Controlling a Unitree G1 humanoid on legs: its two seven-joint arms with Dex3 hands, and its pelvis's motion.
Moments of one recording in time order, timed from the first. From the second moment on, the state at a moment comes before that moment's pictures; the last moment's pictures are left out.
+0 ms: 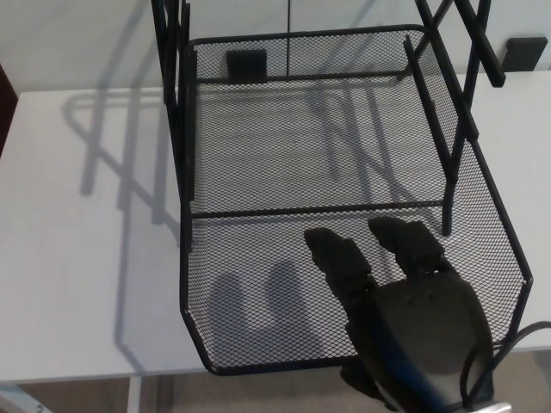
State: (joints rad) left_arm 0.17 0.56 -0.17 0.60 0.15 -0.07 -0.38; right_arm 0.23 -0.25 0.70 -0.62 -1.51 0.40 0.13
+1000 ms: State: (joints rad) left_arm 0.15 0.55 -0.17 0.60 0.14 -0.07 -0.38; right_arm 0.28 -0.31 0.42 -0.84 -1.10 0.30 0.43
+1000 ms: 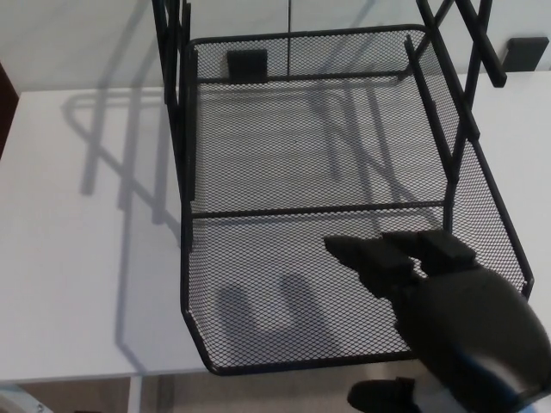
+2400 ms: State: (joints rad) left_arm 0.05 0.53 -0.17 0.61 0.14 -0.07 -0.38; right_arm 0.33 -0.59 -0.41 -0.81 -0.48 0.16 0.43
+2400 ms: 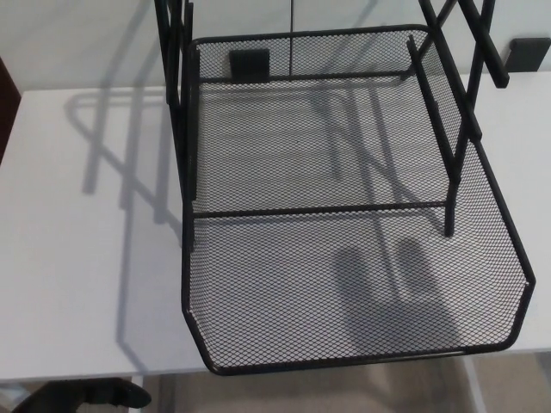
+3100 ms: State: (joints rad) left_arm 0.05 0.52 -0.17 0.61 0.14 -0.07 -0.38; right_arm 0.57 -0.60 -0.83 -0.68 -0.17 0.15 0.53
